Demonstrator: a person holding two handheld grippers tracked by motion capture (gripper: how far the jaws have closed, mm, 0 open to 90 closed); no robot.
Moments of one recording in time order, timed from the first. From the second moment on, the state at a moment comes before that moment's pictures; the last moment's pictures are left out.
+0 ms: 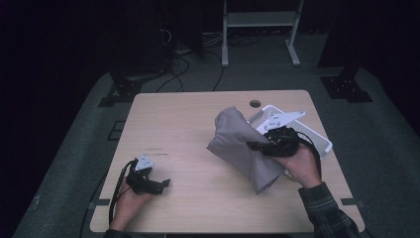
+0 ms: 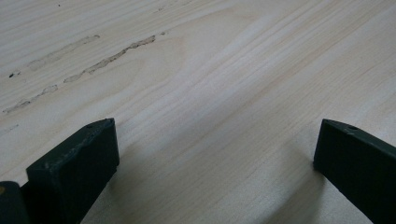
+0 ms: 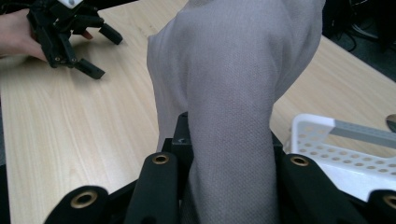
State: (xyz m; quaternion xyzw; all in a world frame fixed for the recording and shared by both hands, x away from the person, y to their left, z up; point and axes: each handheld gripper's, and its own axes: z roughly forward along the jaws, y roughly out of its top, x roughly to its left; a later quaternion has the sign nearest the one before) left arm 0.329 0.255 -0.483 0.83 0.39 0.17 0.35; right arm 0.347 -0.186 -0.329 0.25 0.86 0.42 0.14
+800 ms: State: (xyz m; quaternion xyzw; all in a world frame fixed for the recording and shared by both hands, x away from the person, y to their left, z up) left arm 0.329 0.255 -0.483 0.83 0.39 0.17 0.35; right arm 0.371 -0.229 -0.296 0.28 0.85 0.42 0.17
